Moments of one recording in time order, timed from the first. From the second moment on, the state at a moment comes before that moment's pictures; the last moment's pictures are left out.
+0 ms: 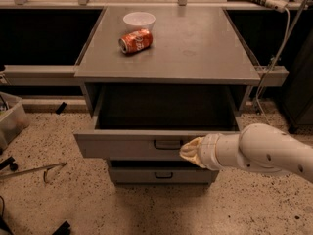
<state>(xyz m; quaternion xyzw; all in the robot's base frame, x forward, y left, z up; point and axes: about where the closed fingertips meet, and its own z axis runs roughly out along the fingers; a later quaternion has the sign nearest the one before) 0.509 -0.105 0.661 -0.56 0.73 0.08 0.38</state>
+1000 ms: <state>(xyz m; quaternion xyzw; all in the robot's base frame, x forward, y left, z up) 0.587 -0.098 0.696 -0.57 0.72 0.04 0.40</state>
